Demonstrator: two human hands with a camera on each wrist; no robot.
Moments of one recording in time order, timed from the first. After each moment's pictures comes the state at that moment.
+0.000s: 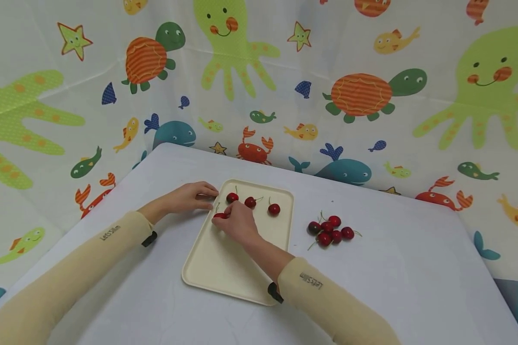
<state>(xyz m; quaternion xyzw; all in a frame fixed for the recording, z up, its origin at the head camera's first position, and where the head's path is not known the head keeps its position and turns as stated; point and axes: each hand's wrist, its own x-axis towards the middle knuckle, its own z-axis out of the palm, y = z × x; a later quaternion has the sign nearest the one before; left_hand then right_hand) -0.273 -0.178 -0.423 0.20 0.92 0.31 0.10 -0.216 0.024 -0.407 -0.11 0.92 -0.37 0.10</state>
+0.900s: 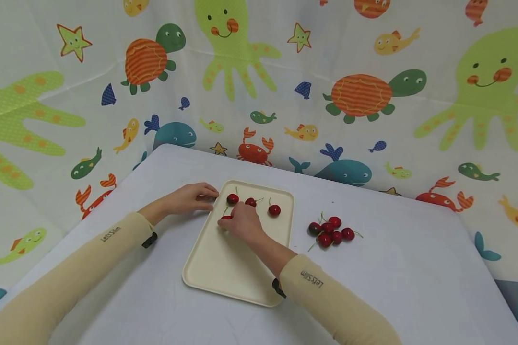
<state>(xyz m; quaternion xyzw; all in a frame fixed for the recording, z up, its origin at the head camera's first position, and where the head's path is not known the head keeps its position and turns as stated) -0.270 -0.176 -0.420 0.20 0.93 0.31 0.10 -0.224 0.030 -0.405 -0.11 0.94 -0.30 0.12</state>
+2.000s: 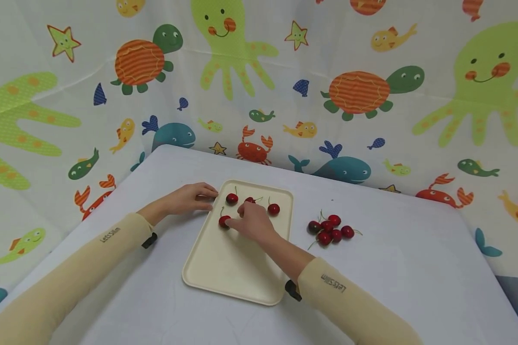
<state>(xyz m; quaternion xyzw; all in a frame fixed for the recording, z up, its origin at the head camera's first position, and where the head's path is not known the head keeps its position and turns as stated) -0.266 -0.173 -0.420 0.20 0.93 0.30 0.10 -0.215 0.059 -0.395 -0.12 0.94 -0.30 0.11</state>
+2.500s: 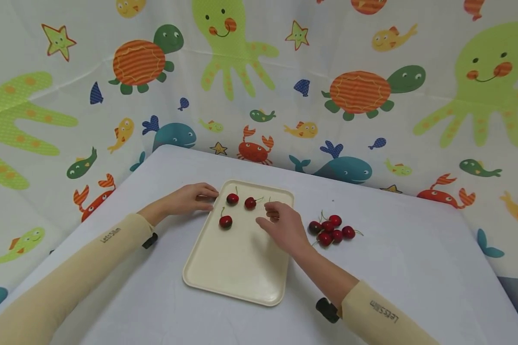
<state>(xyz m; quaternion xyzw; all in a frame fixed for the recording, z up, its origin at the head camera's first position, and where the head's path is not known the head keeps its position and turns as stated) -0.267 -0.173 -0.425 0.18 0.93 0.30 0.10 -0.201 0.124 -0.393 -0.09 0.92 -0.39 0.05</state>
